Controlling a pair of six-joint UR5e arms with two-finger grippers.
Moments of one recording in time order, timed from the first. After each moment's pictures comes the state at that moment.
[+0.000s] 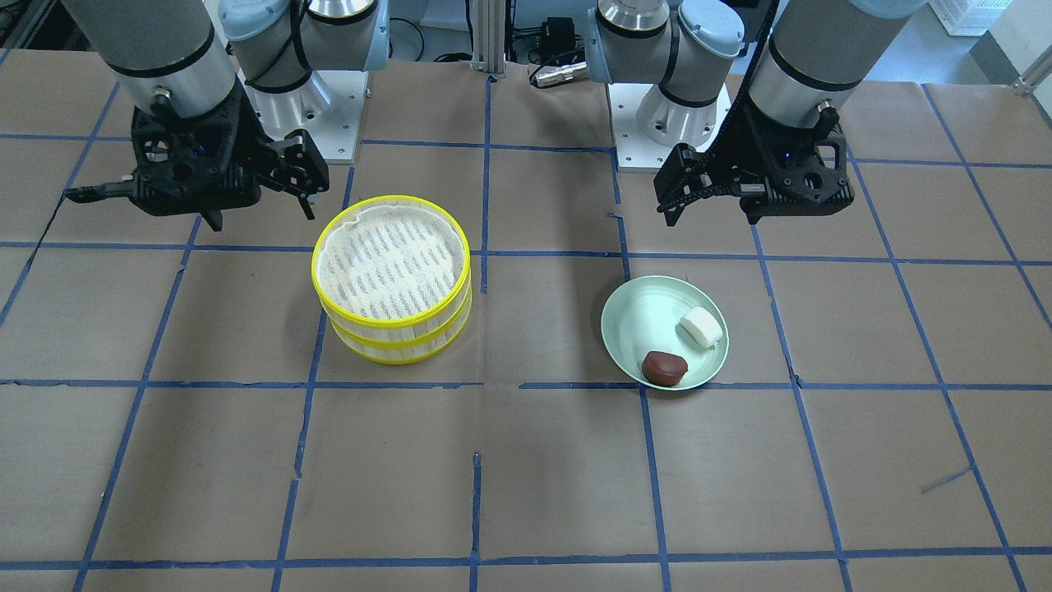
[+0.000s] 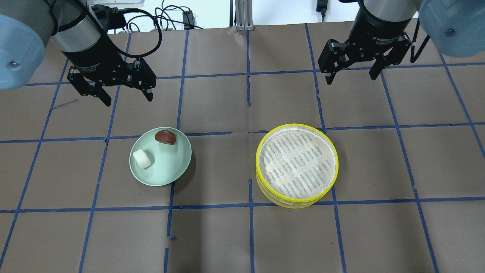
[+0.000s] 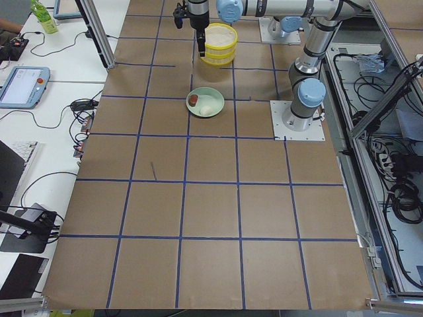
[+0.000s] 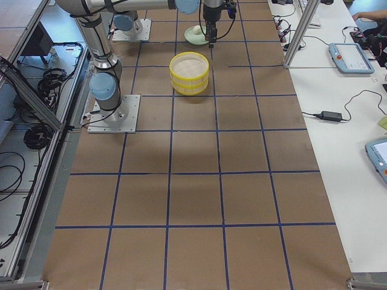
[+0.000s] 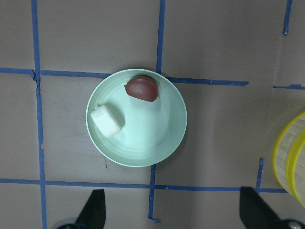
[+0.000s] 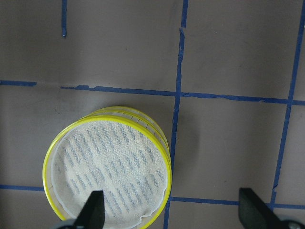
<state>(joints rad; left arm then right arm) -1.55 -1.59 -1.57 -1.62 1.55 -0.04 1.60 -1.54 1.50 -1.53 -1.55 -0.02</state>
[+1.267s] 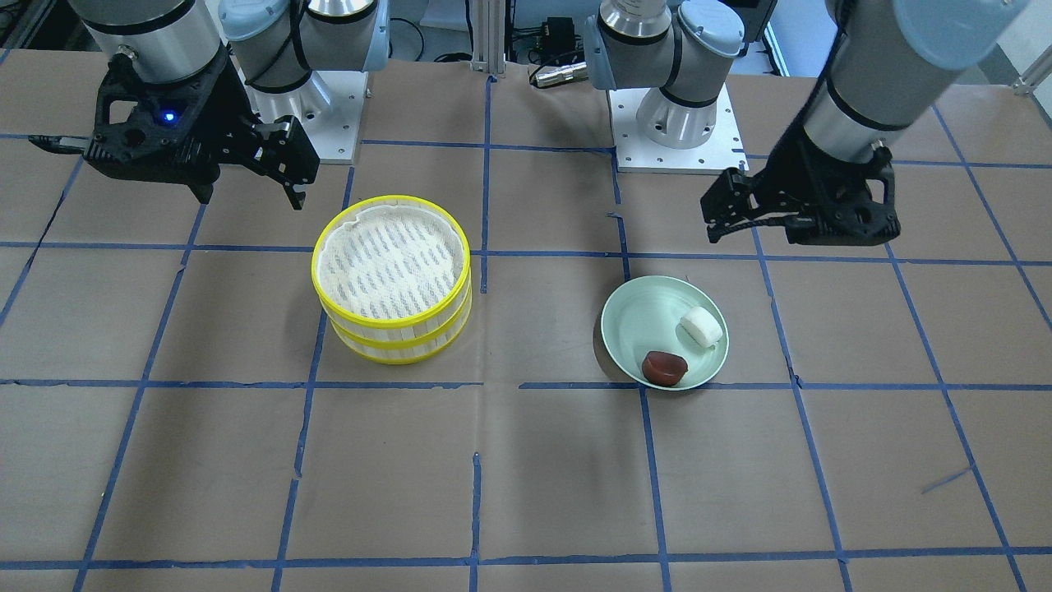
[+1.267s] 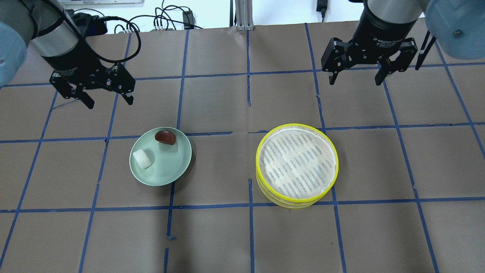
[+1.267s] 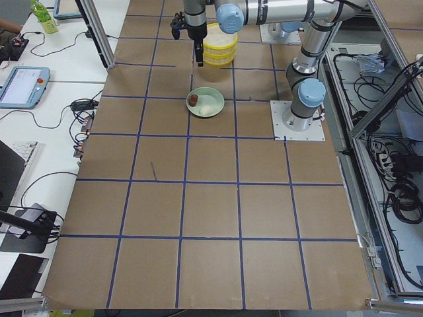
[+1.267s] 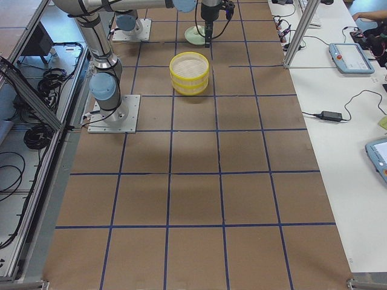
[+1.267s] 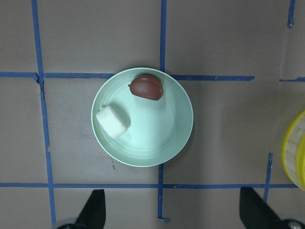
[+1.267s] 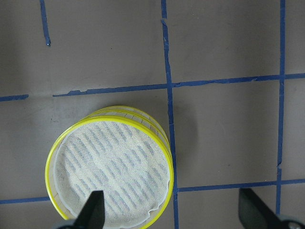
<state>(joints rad) -1.40 -1.62 -1.62 -1.57 1.54 0.13 1.60 -1.55 1.51 -1.51 -1.56 0.09</state>
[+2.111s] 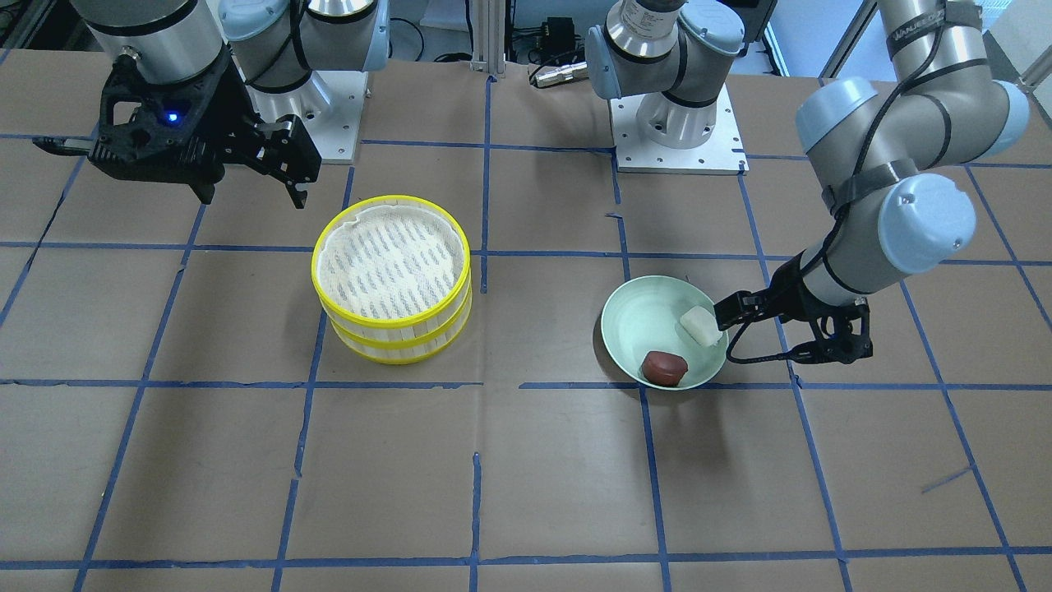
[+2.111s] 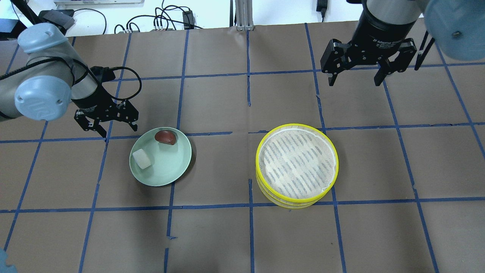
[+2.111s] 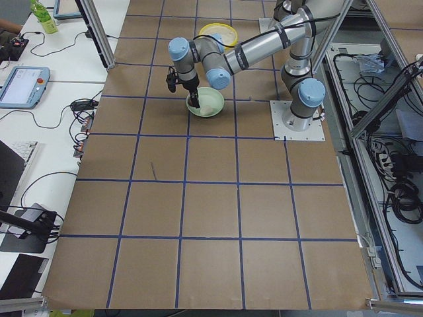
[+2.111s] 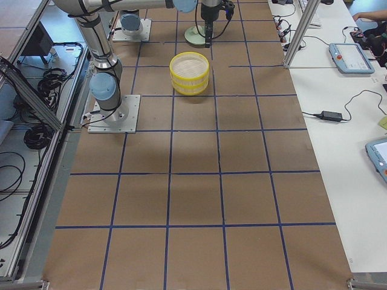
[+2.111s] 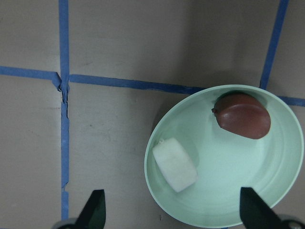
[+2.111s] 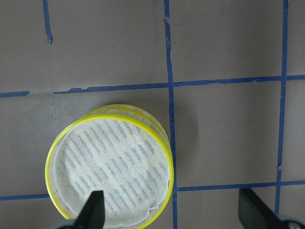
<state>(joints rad) -1.31 -1.81 -1.83 -1.28 1.54 0.10 1.60 -1.55 1.51 -1.51 -1.56 0.08</state>
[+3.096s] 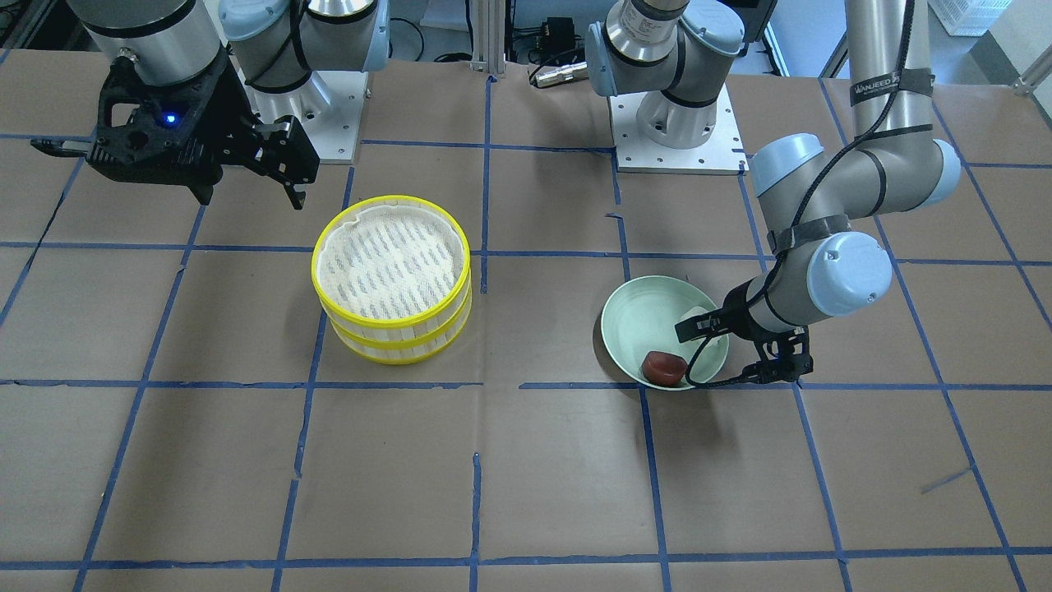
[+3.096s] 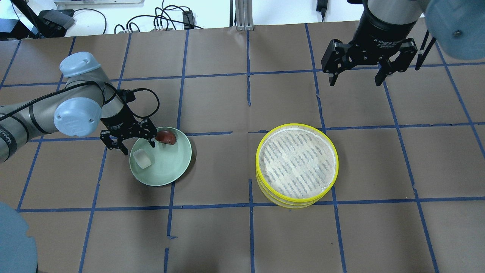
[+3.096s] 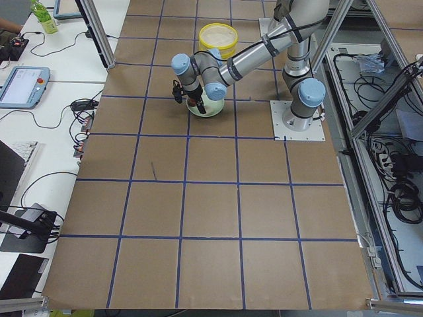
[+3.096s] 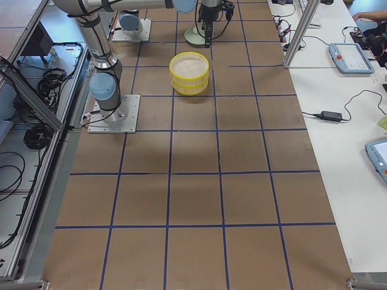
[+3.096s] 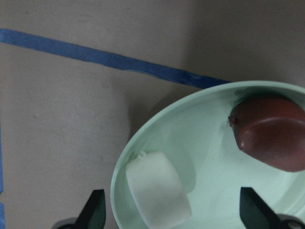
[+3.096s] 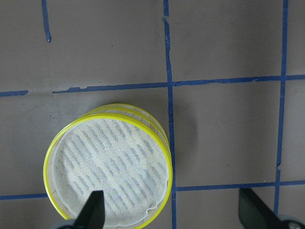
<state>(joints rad) -1.36 -1.89 -1.91 -1.21 1.54 -0.03 1.60 -1.55 1.51 -1.51 -1.56 0.07</state>
